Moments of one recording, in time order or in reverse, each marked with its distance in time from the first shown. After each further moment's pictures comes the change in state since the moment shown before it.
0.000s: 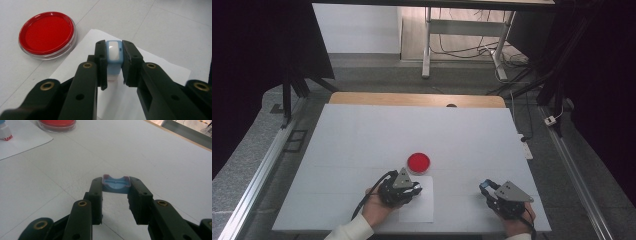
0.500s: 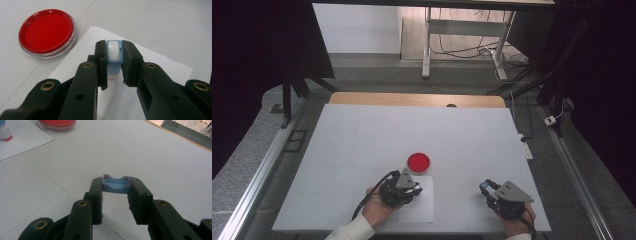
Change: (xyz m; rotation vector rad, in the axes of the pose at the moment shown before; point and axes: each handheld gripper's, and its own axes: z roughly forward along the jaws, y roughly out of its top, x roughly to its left) left arm -0.002 0.004 0.002 0.043 0.013 0.015; right arm 0.000 0.000 -0.001 -0.001 -0.001 -0.001
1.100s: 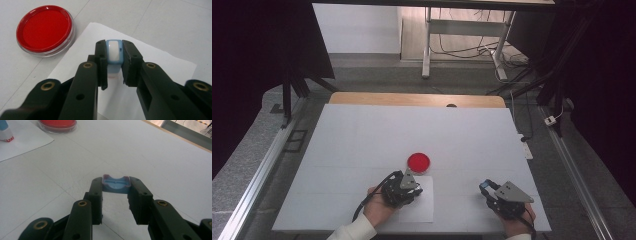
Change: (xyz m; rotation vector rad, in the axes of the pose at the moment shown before) left arm -0.002 0.004 0.002 0.043 0.010 0.020; right arm 0.001 0.001 -0.001 -0.005 0.000 -0.001
